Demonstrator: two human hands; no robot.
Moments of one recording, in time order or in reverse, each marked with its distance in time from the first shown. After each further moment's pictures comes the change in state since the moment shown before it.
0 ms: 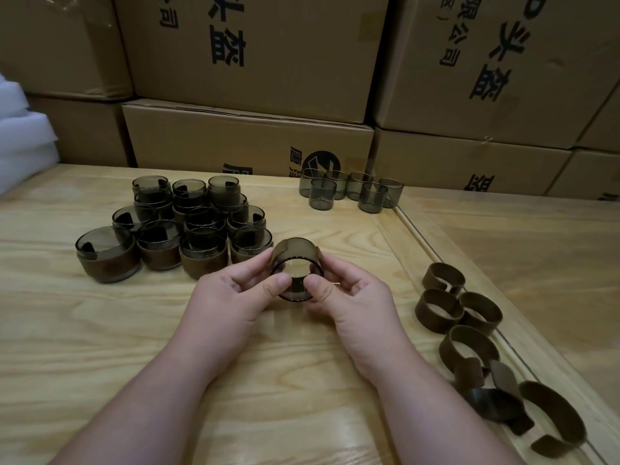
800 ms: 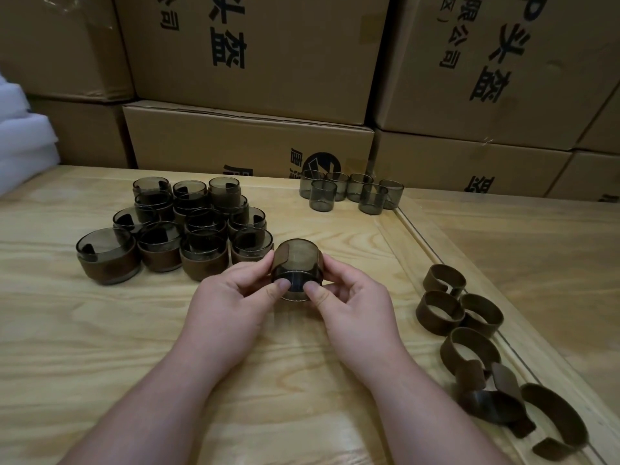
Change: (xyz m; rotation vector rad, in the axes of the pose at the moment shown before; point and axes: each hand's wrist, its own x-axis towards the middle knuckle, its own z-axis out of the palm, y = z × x) left_hand 0.000 -0.004 0.000 0.341 0.112 0.114; right_hand 0.001 0.006 0.007 -0.241 0.131 -0.013
